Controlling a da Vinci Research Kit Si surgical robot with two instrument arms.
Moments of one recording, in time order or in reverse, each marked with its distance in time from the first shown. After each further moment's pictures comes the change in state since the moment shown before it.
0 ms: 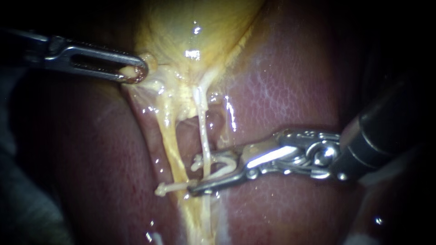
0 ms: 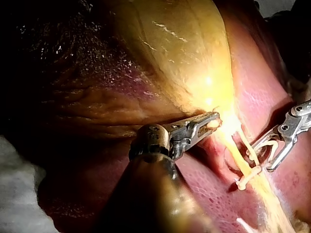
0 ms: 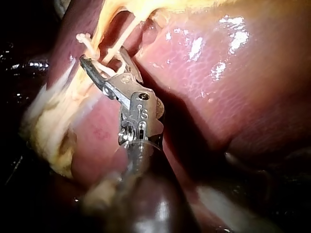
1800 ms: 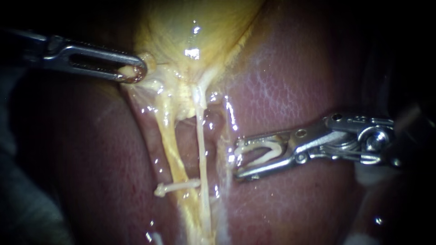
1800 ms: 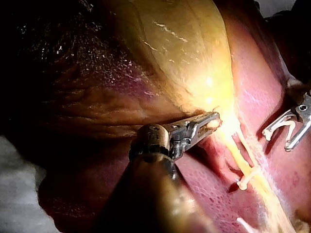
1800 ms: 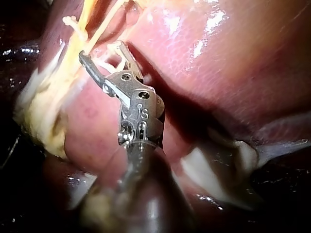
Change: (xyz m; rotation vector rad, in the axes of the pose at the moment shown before) right arm 0.002 -0.002 -0.006 -0.028 0.035 -0.006; left arm 0.000 0.000 0.000 -0.001 -0.001 0.000
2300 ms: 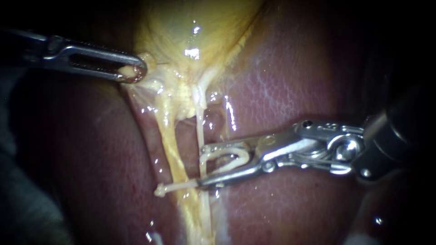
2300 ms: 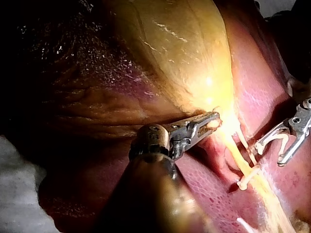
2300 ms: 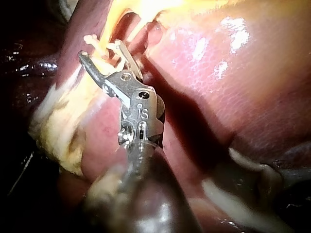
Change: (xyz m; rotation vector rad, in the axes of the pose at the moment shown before) right arm 0.001 -0.001 0.006 0.036 0.006 0.000; left arm 0.000 0.000 0.000 0.000 0.000 0.000
